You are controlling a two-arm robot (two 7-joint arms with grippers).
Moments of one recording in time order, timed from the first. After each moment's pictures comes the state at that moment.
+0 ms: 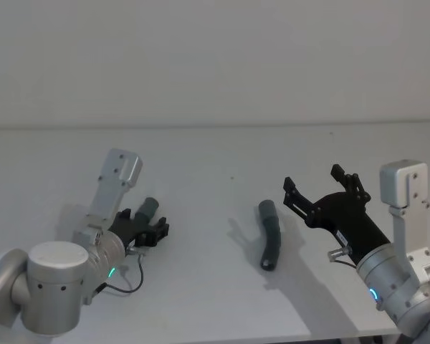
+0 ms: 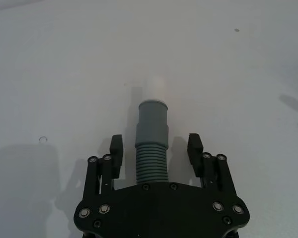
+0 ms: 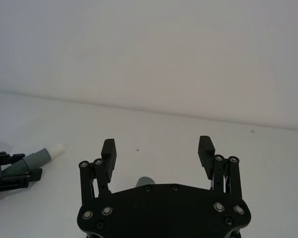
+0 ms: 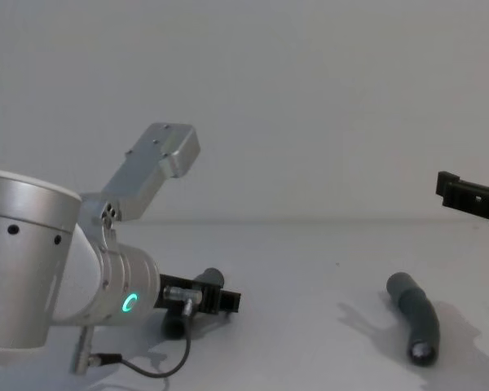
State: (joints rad) left arm -0.34 0.12 0.41 -1.48 -0.22 0.62 0.01; right arm -0.01 0.34 -0.23 -1.77 0.29 0.03 0.07
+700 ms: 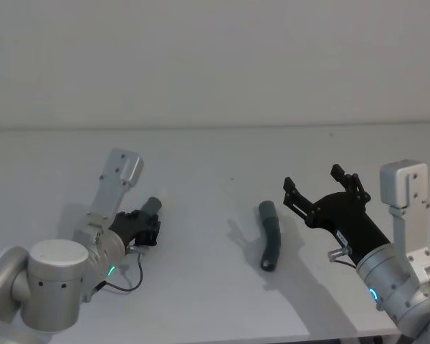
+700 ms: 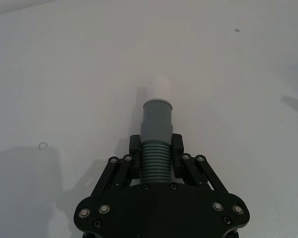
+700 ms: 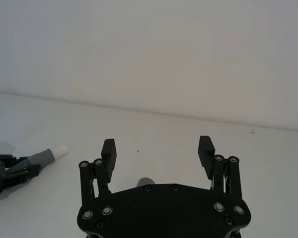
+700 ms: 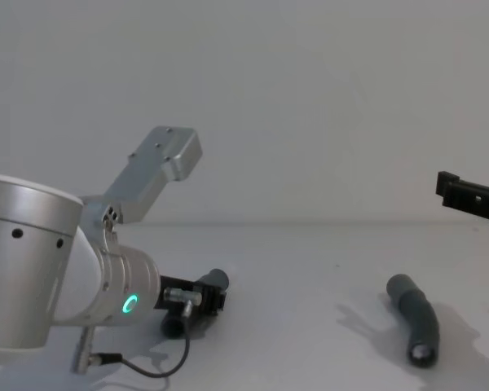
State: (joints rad) left arm -0.35 0.12 0.42 -1.45 -0.21 0.60 -0.01; right arm -0.01 0.34 -0.23 -1.77 0.29 0.03 0.07
